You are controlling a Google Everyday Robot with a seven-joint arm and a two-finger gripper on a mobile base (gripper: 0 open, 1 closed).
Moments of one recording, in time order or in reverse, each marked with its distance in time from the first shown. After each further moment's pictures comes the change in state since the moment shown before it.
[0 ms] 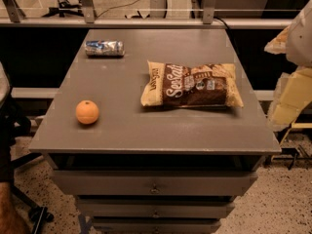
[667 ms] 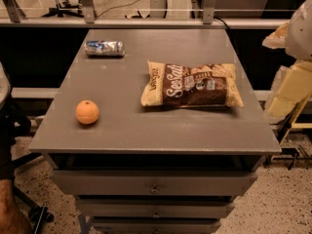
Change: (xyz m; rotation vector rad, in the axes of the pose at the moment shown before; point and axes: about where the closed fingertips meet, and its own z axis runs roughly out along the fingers) arm -0.005 -0.012 0.000 0.010 -0.049 0.003
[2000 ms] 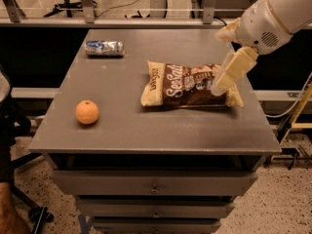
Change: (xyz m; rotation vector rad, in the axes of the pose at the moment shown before) arm -0.082 -0.061 0.063 -0.094 -0.377 -0.016
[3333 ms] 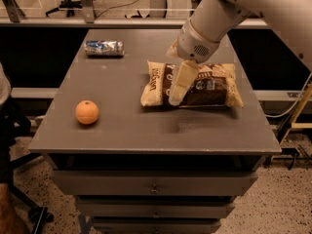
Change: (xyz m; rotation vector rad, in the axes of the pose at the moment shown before) arm -0.042 0.001 0.113 -0.178 0.128 -0.143
